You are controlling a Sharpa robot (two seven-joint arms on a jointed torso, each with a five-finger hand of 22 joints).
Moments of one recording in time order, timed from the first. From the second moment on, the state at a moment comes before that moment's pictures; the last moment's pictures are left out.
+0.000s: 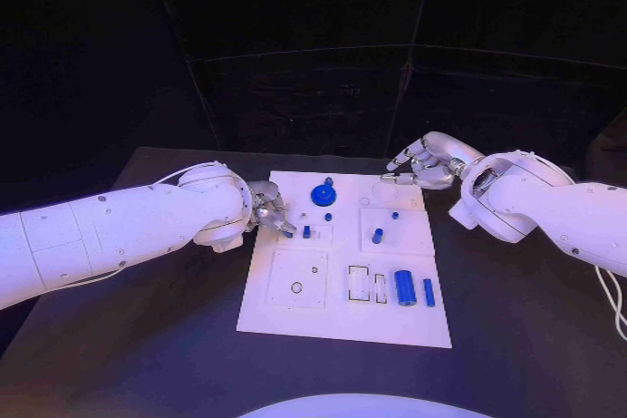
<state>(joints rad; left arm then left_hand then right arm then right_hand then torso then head) 1.29 -0.75 -0.11 1.47 -1.07 0.03 -0.56 1.20 -0.08 0.52 0.10 0.05 0.90 0.04 0.72 0.43 1.32 -0.03 1.17 0.94 1.47 -0.08 1.56 1.31 0.08 1.41 0.03 1.34 1.23 1.28 -0.81 -0.03 1.45 -1.10 -0.32 -0.08 1.29 -0.05 -0.17 0.28 0.34 0.92 0.15 0.14 0.07 1.34 0.07 1.25 1.23 1.47 0.00 1.48 1.31 0.08 1.42 0.10 1.41 1.20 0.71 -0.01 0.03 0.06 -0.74</state>
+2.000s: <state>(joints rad) 1.29 -0.73 -0.11 1.41 -1.06 0.03 -0.55 0.93 -0.14 0.24 0.18 0.05 0.90 0.04 0.74 0.44 1.31 -0.03 1.15 0.90 1.47 -0.09 1.56 1.31 0.08 1.42 0.02 1.34 1.23 1.28 -0.81 -0.03 1.45 -1.10 -0.32 -0.08 1.29 -0.05 -0.17 0.28 0.34 0.92 0.15 0.14 0.07 1.34 0.07 1.25 1.22 1.47 0.00 1.48 1.31 0.08 1.41 0.10 1.41 1.19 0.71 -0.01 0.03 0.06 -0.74</state>
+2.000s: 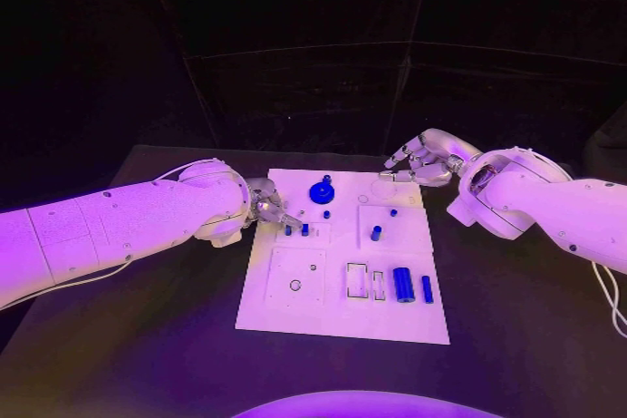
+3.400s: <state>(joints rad) 1.29 -0.60 -0.14 1.27 -1.25 -0.20 0.05 1.43 -0.10 0.18 0.03 0.05 0.85 0.15 0.39 0.09 0.88 0.09 0.52 0.18 1.31 0.01 0.92 0.73 0.17 1.22 0.11 0.58 0.48 1.28 -0.81 -0.03 1.45 -1.09 -0.32 -0.08 1.30 -0.05 -0.17 0.28 0.35 0.92 0.15 0.14 0.07 1.34 0.07 1.25 1.22 1.47 0.00 1.48 1.31 0.08 1.41 0.10 1.41 1.19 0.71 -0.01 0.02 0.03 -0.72</state>
